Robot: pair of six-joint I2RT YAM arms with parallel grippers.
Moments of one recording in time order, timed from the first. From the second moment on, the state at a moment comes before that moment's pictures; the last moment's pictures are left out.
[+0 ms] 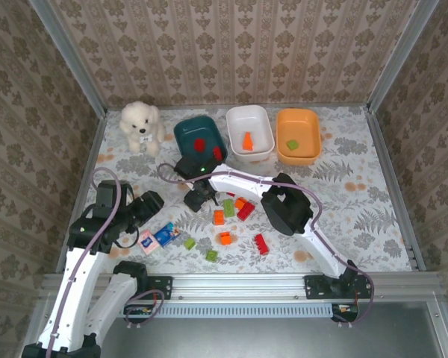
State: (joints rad) left arm -0.24 0.65 0.84 -1.08 0.15 -0.83; right arm 0.91 2.39 2.01 -0.89 0.12 0.06
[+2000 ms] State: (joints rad) left arm -0.52 1.20 1.02 -0.58 0.34 -0.69; right arm 0.38 2.48 2.32 -1.04 0.22 0.57
